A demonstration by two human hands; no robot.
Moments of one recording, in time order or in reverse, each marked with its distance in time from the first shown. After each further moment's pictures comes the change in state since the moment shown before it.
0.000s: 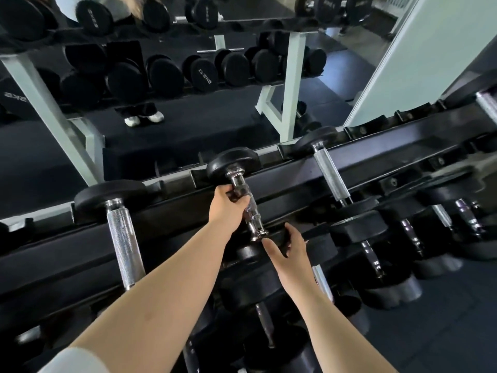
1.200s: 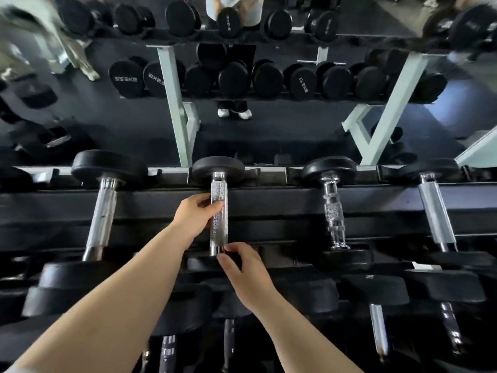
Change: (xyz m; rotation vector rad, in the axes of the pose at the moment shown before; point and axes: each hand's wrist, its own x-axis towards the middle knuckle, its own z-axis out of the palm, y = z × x) left_hand -0.044 -0.063 -0.176 -0.043 0.319 -0.068; right_hand -0.054 -0.022 0.139 -0.284 -0.567 -0.364
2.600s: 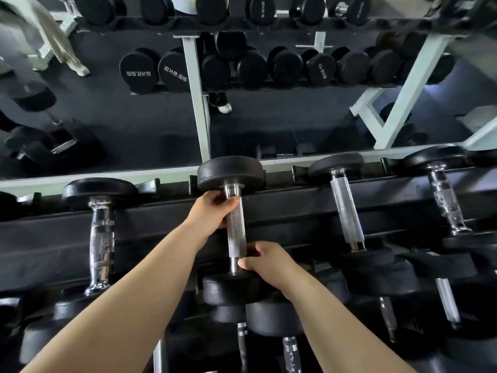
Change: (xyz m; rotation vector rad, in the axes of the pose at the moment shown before) left_hand 0.063 -0.052 -0.209 -0.191 -0.253 -0.016; right_hand 0.051 -0.118 0.177 0.094 -0.094 0.321
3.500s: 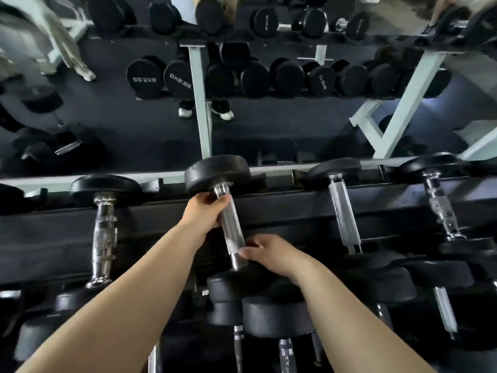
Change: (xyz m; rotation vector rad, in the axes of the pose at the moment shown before) left_hand -0.005 -0.002 -0.006 -0.101 0.112 -0.035; right_hand 0.001 -0.012 -0.016 -0.225 -0.039 -0.039
